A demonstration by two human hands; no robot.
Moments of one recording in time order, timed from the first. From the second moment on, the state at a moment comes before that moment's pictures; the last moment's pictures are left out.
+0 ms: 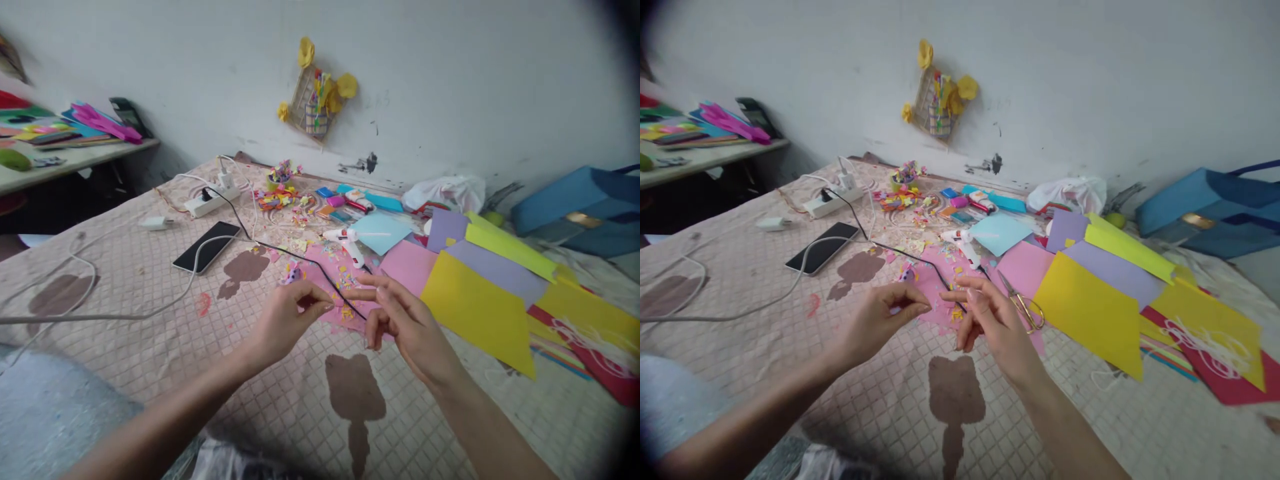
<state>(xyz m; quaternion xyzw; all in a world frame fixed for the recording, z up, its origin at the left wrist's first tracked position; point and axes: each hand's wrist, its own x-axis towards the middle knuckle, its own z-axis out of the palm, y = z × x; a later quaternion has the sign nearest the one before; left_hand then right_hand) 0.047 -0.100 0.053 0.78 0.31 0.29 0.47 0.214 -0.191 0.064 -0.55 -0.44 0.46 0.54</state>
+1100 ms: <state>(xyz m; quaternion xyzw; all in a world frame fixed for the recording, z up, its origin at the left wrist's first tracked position) 0.049 -0.152 0.019 0.75 0.26 0.19 0.57 0.234 -0.222 0.017 -0.68 -0.54 0.00 0.49</state>
